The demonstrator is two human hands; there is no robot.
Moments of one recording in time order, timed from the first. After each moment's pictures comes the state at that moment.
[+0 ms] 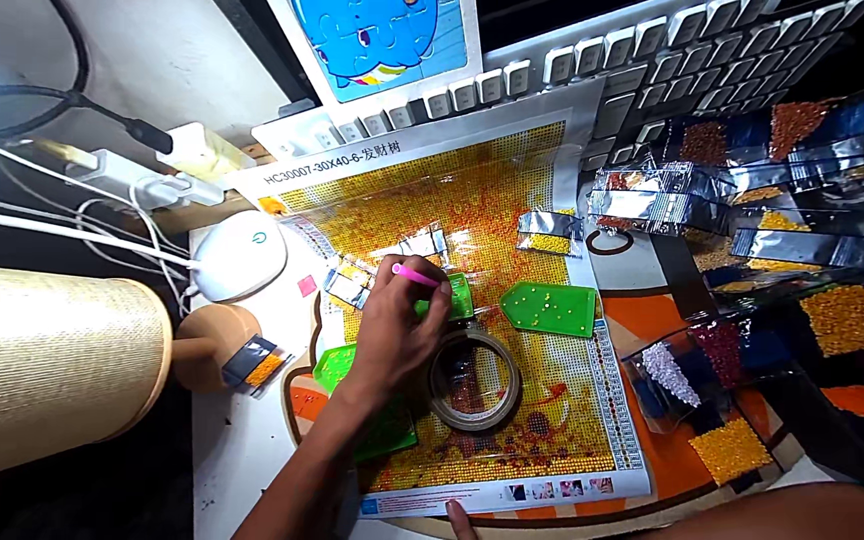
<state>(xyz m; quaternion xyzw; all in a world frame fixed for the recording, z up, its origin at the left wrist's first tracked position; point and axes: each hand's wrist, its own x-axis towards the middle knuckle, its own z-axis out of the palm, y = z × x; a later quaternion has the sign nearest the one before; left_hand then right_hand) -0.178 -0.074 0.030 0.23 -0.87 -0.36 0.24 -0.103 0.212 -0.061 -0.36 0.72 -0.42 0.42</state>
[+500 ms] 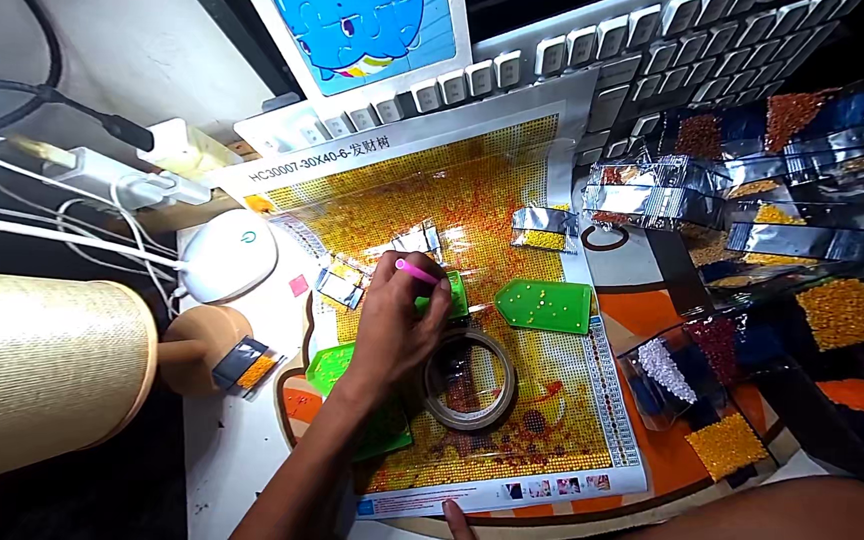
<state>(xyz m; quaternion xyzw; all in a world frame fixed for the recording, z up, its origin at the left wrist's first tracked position) -0.182 -0.073 0.025 0.24 -0.88 -0.34 0.22 -0.099 0.213 -0.069 -0.36 0.73 -0.42 0.40</state>
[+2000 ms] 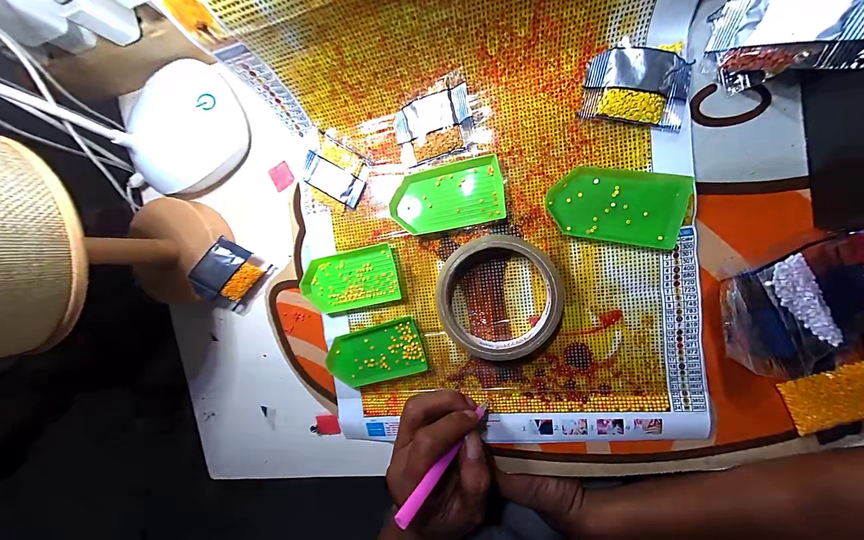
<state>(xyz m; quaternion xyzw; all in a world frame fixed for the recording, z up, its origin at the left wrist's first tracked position) -0.017 0.091 -0.034 0.33 -0.75 -0.45 0.37 -0.158 0.143 0.037 -0.27 0.52 -0.58 0.57</state>
